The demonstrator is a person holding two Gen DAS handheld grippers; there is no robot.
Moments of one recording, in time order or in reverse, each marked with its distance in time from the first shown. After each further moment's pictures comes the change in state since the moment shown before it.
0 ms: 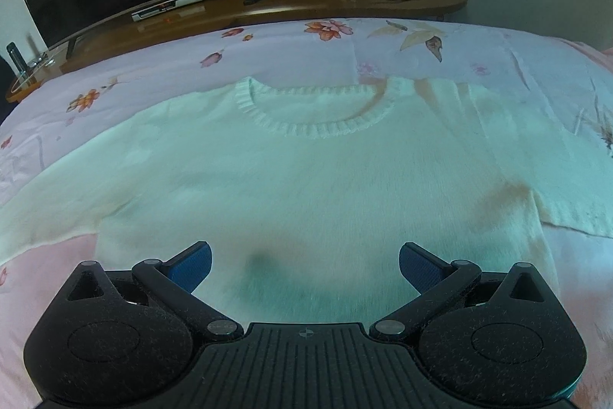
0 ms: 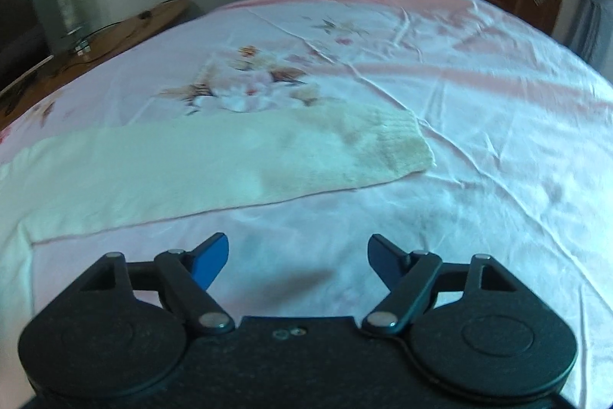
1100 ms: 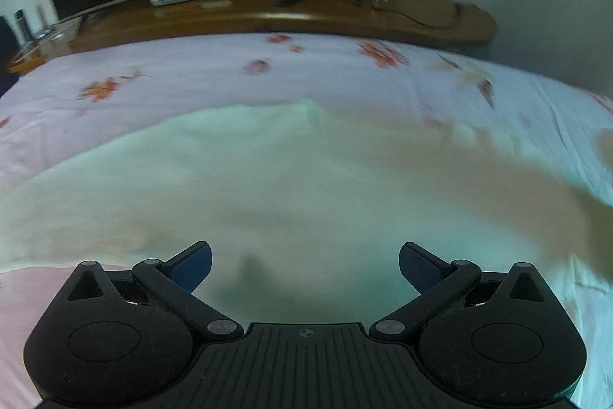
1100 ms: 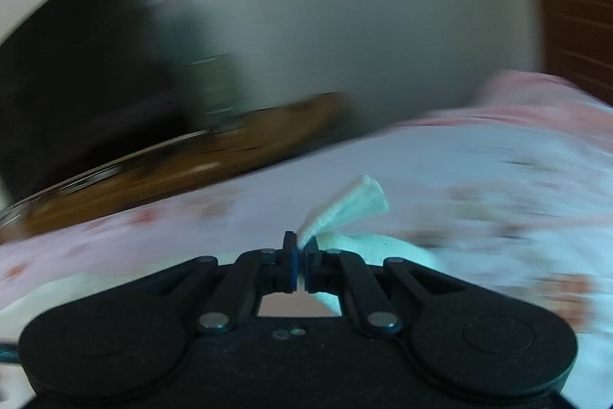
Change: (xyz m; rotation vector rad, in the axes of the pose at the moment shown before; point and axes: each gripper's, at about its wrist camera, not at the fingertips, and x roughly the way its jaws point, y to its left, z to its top) left arm 0.021 0.080 0.024 -0.134 -0.025 -0.037; right arm -0.032 0.188 0.028 -0.263 -0.276 0.538
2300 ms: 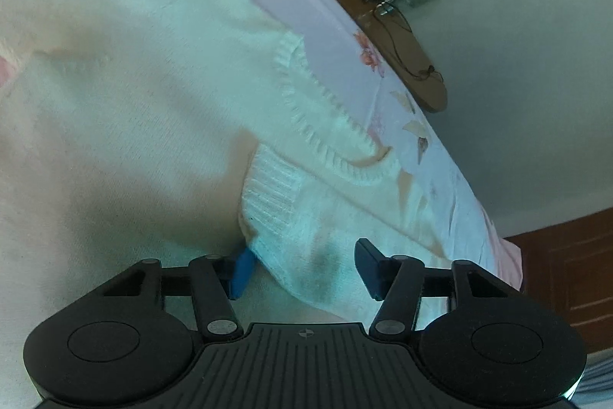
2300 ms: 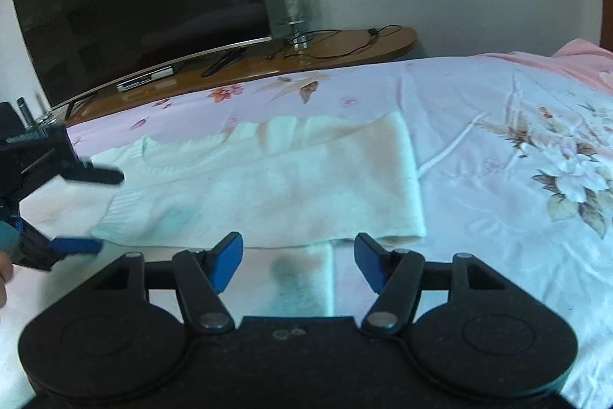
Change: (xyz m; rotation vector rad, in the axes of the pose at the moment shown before) left arm 0.053 0.027 -0.045 -0.597 0.142 -0.518; right arm -0.010 0.018 -0.086 -0.086 0.179 -0.025
